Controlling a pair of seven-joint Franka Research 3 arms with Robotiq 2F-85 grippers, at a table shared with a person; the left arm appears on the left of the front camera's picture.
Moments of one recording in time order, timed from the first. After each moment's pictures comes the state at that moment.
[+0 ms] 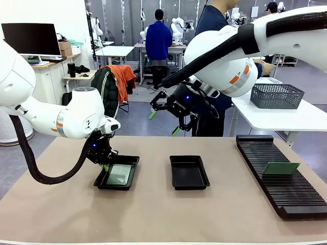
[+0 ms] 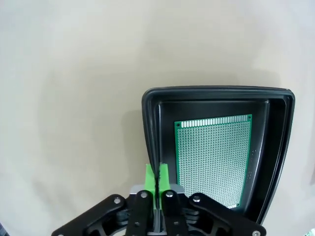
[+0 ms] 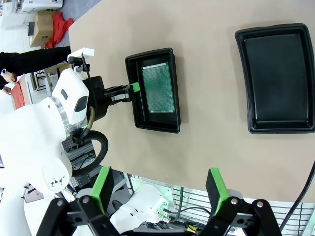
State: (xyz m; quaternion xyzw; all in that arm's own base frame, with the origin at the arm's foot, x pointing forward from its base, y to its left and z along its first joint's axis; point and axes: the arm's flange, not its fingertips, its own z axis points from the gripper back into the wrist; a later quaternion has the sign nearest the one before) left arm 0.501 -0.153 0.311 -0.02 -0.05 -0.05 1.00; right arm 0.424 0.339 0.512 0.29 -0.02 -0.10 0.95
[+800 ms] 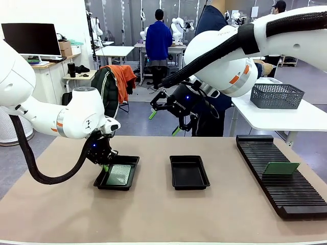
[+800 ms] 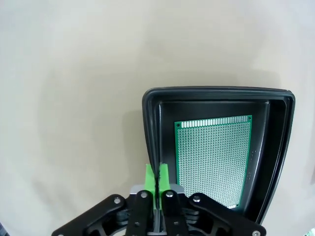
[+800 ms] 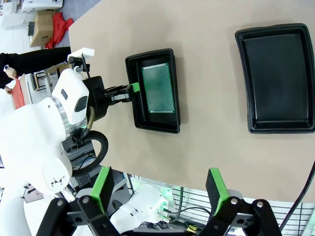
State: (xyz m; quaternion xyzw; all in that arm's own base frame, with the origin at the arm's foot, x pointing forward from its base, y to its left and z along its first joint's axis) left arm 0.501 -0.153 0.311 -0.02 -0.05 -0.05 1.00; right arm 0.424 0.339 0.512 0.29 -0.02 -0.10 0.95
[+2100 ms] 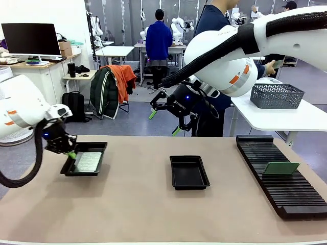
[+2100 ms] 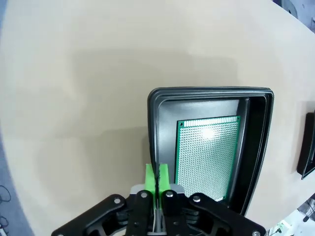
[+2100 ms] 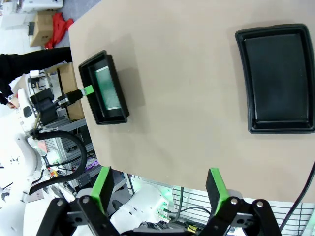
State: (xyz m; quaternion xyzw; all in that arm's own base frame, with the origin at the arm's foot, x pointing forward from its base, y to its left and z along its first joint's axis) left arm 0.504 0.036 0.349 -0.15 -0.09 0.03 0.98; right arm 0.424 0.339 0.512 0.29 -0.02 -0.10 0.95
